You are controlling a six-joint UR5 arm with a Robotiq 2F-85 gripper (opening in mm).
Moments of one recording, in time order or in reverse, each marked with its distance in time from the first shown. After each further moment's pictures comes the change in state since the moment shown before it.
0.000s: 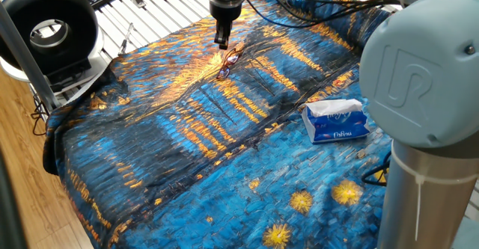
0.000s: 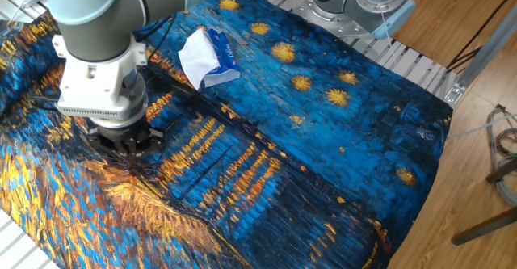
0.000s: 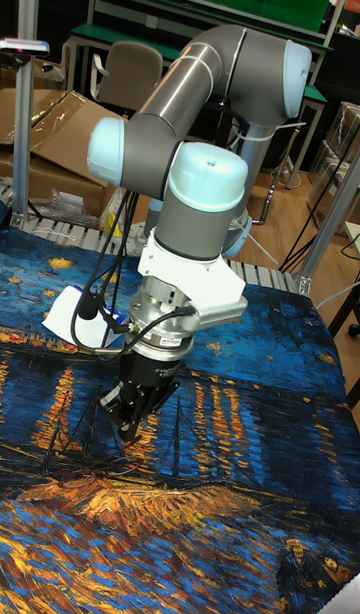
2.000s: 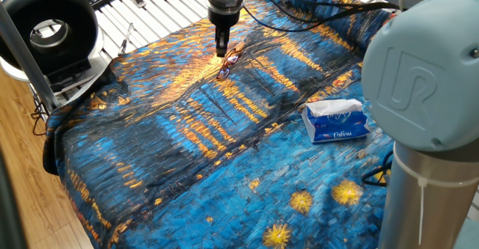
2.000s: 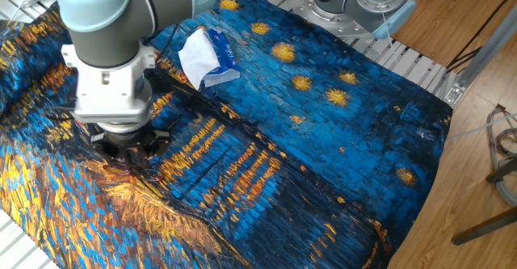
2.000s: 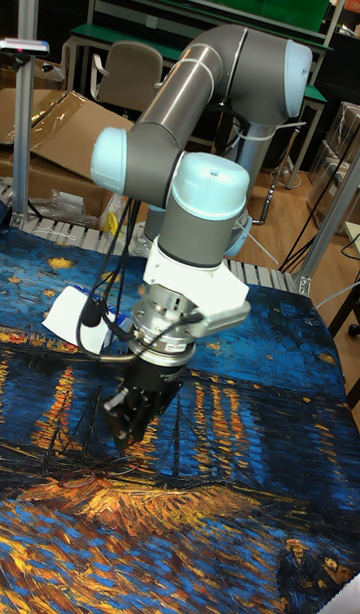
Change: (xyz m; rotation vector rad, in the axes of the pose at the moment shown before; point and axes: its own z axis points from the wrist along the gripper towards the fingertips) arm -0.008 0.005 0.011 0.019 -0.034 -0.218
